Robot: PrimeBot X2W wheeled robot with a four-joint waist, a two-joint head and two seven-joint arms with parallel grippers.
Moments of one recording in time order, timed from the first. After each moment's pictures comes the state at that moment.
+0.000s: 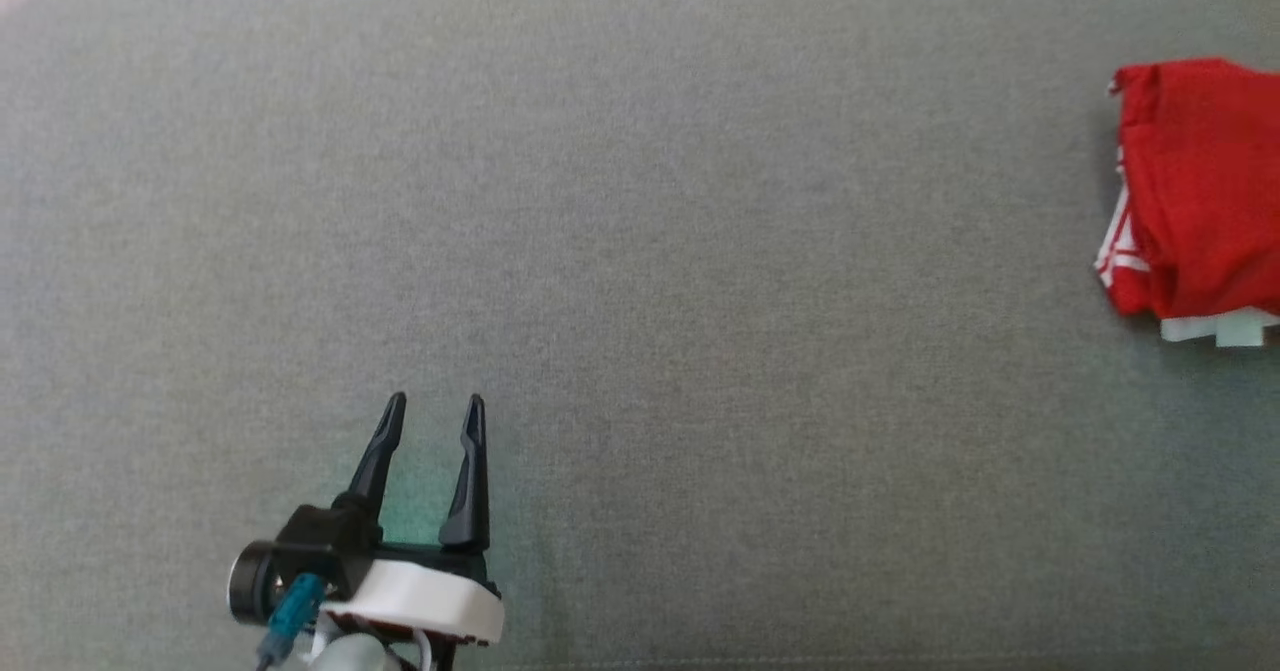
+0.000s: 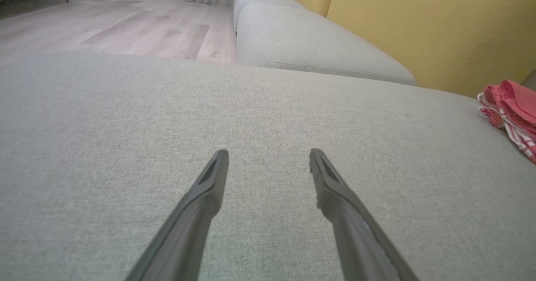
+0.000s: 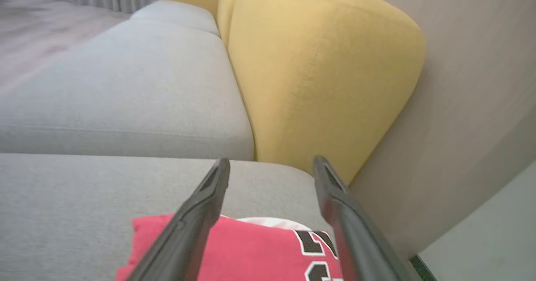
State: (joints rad) left arm -0.10 0.24 -0.52 0.18 -0.51 0.18 -0.24; right arm -0.75 -0.35 -0.32 0.74 -0.19 0.12 0.00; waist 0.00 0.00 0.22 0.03
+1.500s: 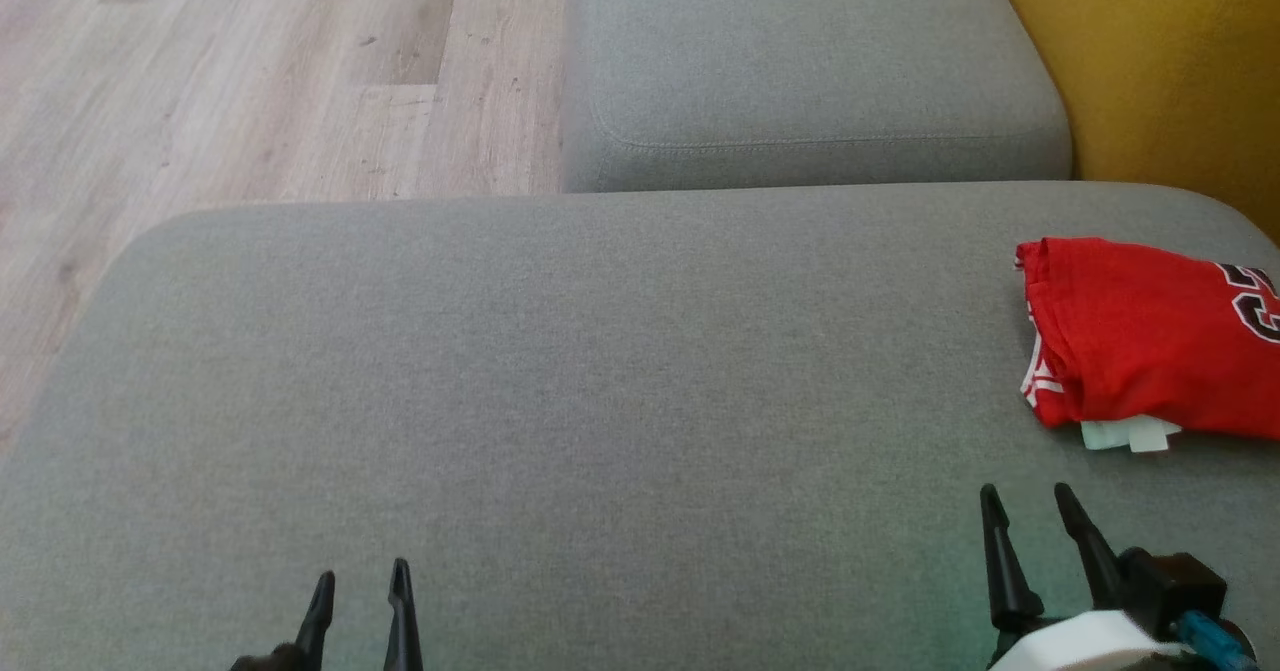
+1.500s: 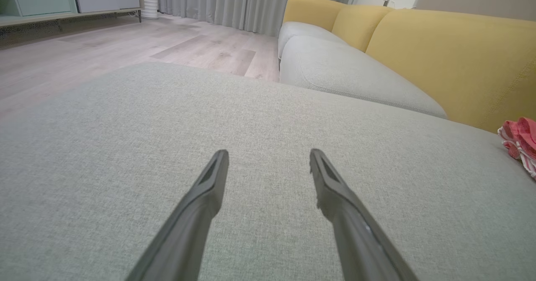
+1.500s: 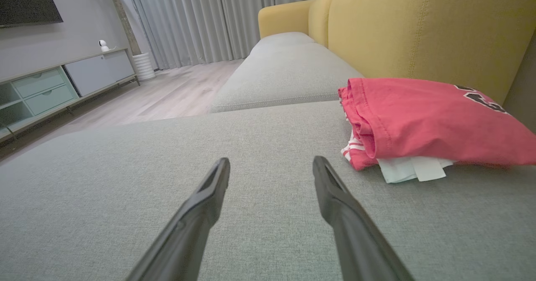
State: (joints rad) left arm 0.14 0.27 -0.45 0.22 -0.62 0.22 -0.24; right arm 0.14 -0.04 0.00 0.26 0.16 0.12 -0.16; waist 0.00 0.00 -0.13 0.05
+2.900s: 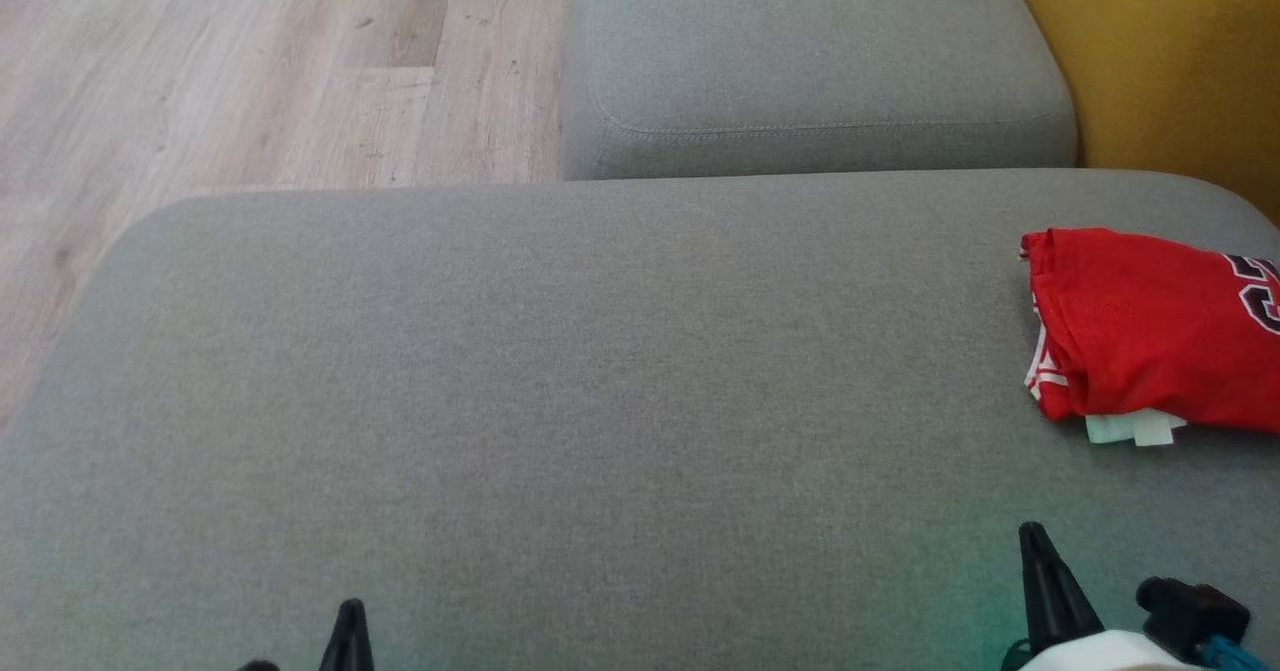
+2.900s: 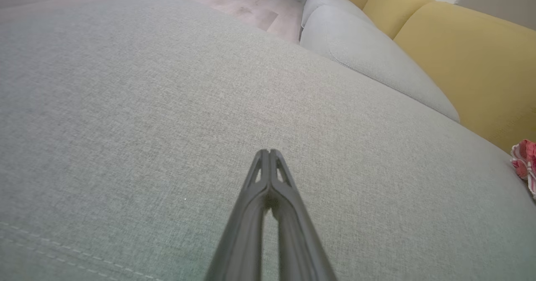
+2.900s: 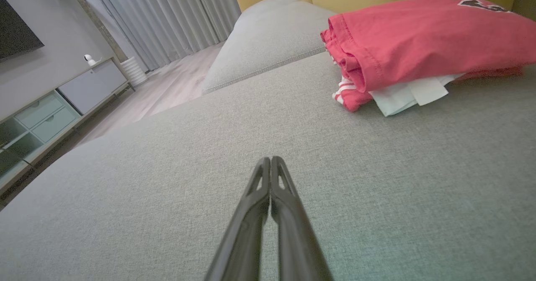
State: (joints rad) left arm 0.16 0.23 -0.40 0.26 -0.76 0.18 -0.18; right arm 0.17 -0.04 0.00 0.31 0.36 0.12 -0.12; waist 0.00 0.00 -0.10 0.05
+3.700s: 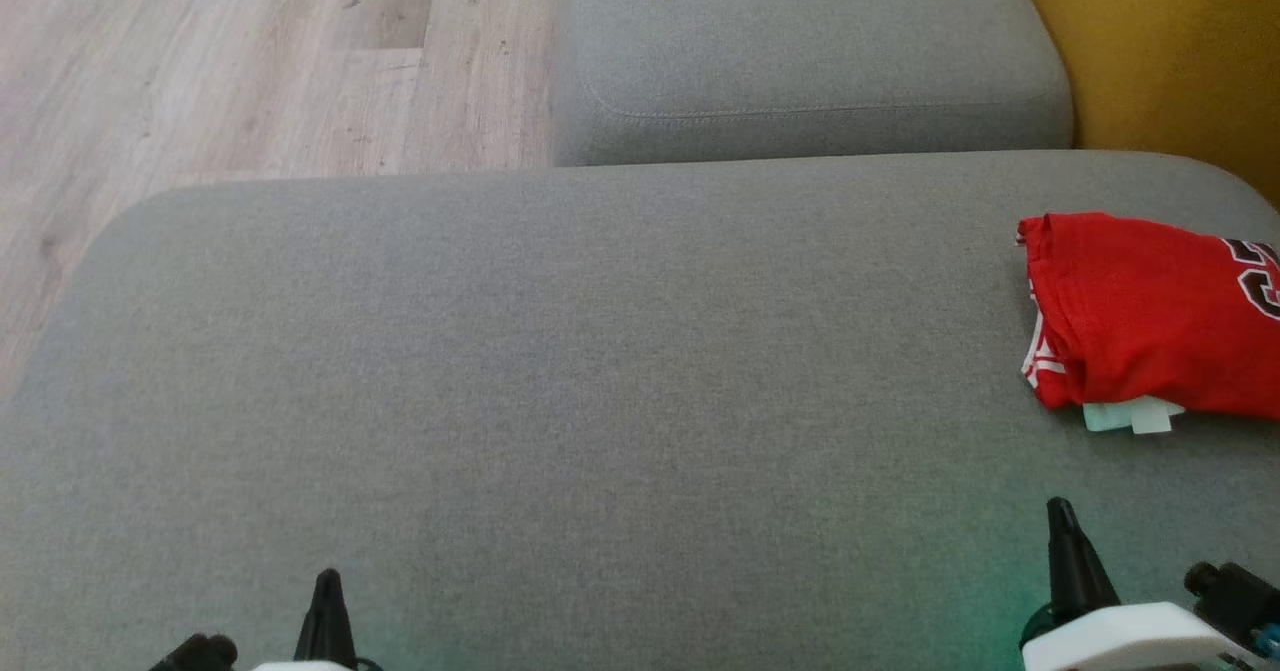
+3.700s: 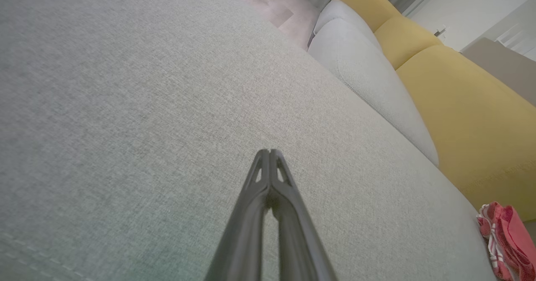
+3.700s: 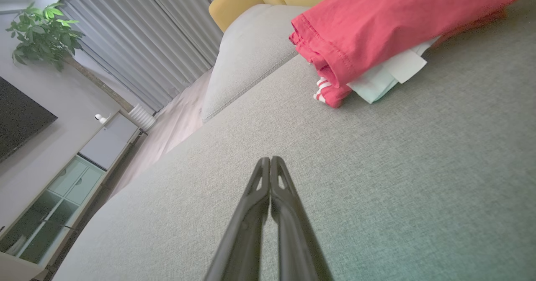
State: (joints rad) left arm 0.12 0.19 -0.29 0.27 -0.95 0.11 -0.11; right arm 0.13 -0.04 -0.03 0.30 0.64 0.12 -0.06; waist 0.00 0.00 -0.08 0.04
